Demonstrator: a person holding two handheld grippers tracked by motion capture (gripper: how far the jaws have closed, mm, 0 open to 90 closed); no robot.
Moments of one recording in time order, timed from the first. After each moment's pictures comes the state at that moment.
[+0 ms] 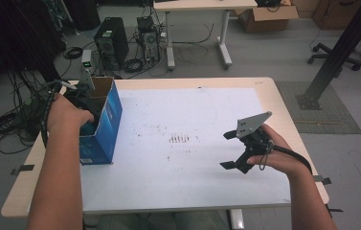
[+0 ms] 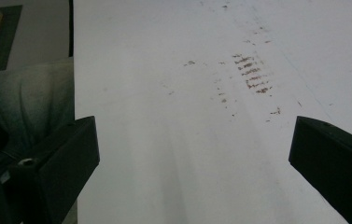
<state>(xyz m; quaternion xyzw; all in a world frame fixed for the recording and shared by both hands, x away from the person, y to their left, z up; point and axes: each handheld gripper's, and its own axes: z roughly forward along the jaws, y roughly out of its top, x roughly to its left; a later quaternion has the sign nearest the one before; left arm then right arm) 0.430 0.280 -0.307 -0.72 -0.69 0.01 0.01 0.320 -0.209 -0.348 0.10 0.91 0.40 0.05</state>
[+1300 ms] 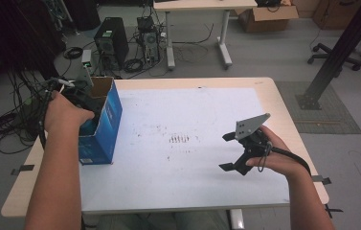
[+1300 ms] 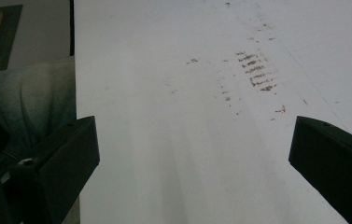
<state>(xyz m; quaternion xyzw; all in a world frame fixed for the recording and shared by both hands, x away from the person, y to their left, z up) 0.423 0.278 -0.293 -0.73 -0.69 -0.01 -0.01 0.317 -0.206 -0.351 0.10 0.91 0.39 0.04</state>
